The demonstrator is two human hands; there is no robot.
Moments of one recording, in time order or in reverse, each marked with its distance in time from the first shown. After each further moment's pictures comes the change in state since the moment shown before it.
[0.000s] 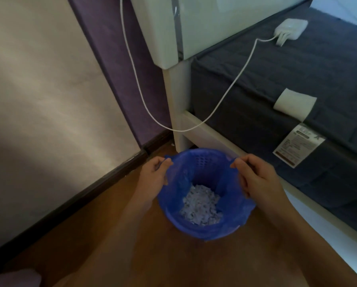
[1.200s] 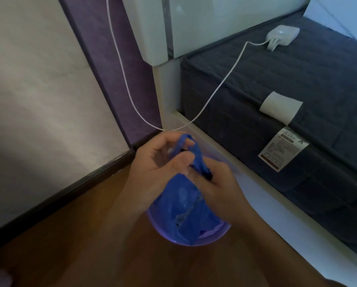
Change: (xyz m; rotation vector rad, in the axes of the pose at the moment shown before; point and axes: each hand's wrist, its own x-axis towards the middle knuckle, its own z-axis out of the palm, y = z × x) left_hand -0.060 0.098 0.023 -0.235 -0.303 0.503; right_hand -0.006 -0.025 0.029 0.046 -0.276 -0.227
